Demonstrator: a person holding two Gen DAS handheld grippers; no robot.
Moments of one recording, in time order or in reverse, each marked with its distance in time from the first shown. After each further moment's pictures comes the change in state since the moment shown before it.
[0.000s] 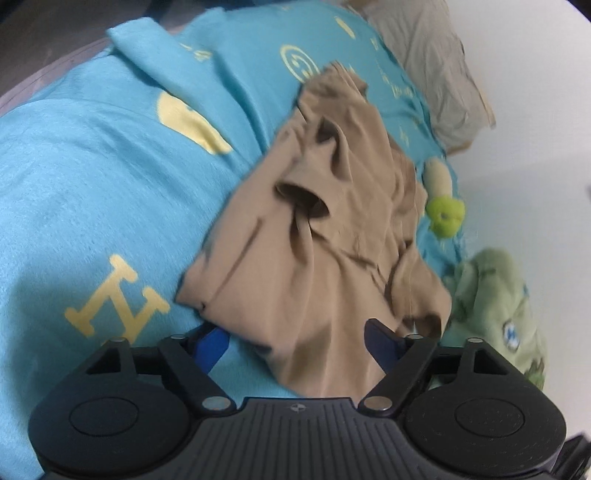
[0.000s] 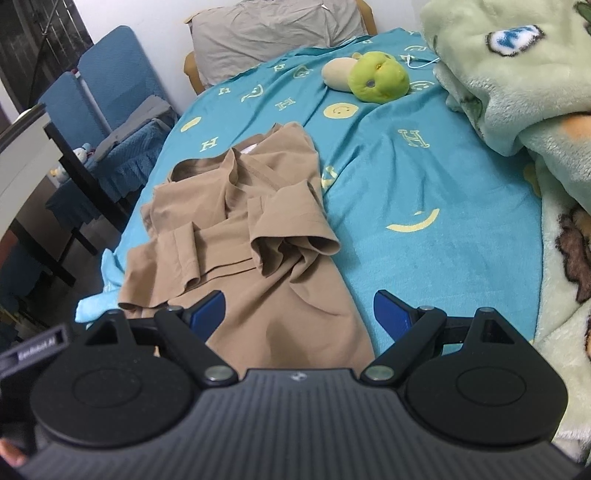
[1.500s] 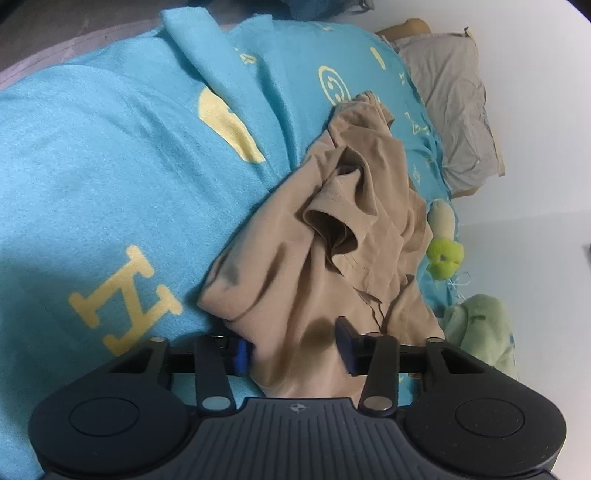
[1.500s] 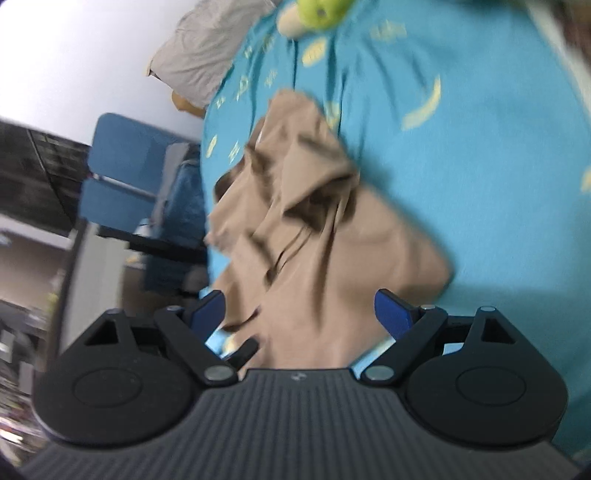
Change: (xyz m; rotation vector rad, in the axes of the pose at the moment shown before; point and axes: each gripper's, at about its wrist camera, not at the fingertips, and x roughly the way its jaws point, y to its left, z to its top) left arm -0.003 0.020 0.000 -0.150 -0.060 -0.029; right arm 0.009 -0.039 -0.027 0.614 0.189 0.390
